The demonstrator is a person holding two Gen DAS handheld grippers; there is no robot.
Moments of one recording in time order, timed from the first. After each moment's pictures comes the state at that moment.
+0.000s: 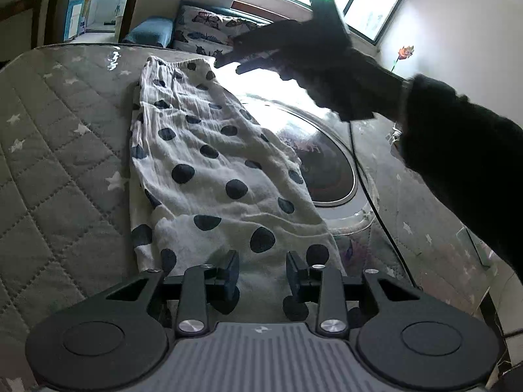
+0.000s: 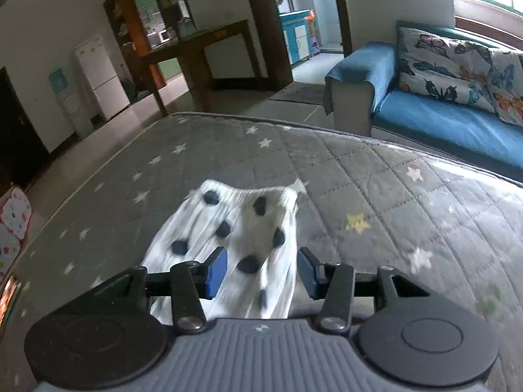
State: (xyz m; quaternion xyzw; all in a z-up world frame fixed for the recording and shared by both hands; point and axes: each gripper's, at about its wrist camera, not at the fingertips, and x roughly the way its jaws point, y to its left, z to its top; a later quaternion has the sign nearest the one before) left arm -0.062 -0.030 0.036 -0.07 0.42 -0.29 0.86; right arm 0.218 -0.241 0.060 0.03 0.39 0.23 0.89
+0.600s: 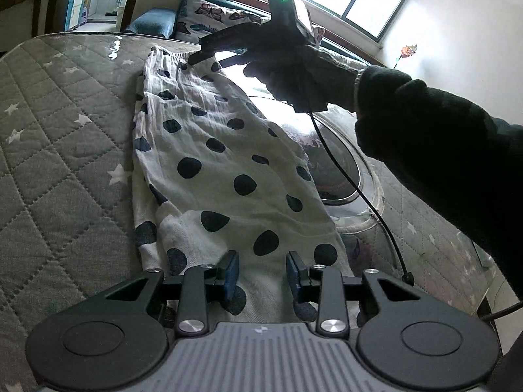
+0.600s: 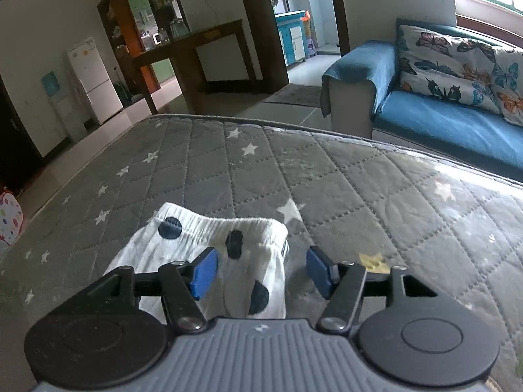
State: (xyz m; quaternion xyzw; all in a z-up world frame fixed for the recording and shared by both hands) left arm -0.054 -0.025 0.032 -0.08 0.43 -0.29 0.85; right arm 0.273 -0.218 0.023 0.02 0.38 0.22 0.90
